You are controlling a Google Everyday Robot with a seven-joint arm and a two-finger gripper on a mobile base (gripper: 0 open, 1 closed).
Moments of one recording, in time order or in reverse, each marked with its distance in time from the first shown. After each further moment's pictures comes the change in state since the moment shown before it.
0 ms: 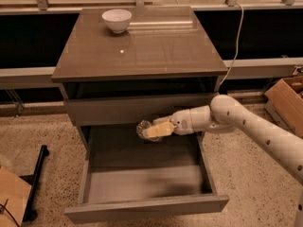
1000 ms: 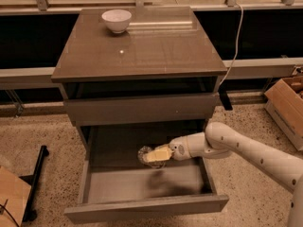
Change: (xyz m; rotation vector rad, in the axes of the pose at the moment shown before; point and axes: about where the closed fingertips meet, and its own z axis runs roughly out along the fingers) arm 0.111 -0.028 0.032 0.031 0.060 0.212
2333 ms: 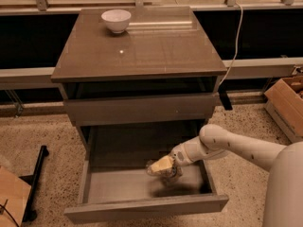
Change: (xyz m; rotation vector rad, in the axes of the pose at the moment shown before) arm 0.056 -0.060 0.006 0.203 0.216 0.022
